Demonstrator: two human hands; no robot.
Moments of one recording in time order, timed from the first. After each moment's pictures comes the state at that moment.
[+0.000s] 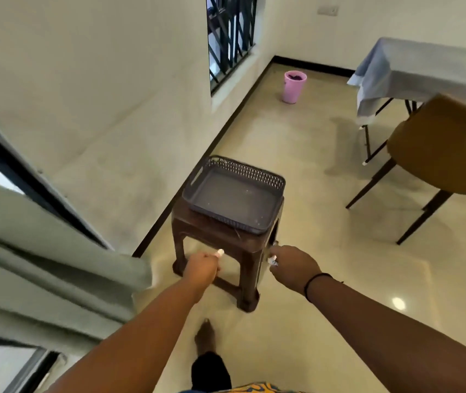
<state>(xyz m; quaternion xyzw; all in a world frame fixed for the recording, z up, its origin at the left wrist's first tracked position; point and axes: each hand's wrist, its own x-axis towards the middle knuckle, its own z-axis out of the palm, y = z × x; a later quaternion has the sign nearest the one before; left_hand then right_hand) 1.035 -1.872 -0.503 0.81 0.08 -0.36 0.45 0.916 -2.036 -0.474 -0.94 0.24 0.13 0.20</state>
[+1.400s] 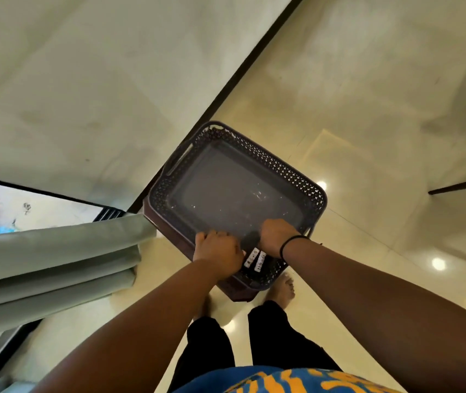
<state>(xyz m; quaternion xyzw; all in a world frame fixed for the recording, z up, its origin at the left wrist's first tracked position) 1.198 -2.085 -0.617 0.90 -0.23 -0.38 -0.03 1.182 -2.231 -0.637 -0.88 0.11 0.41 0.21</state>
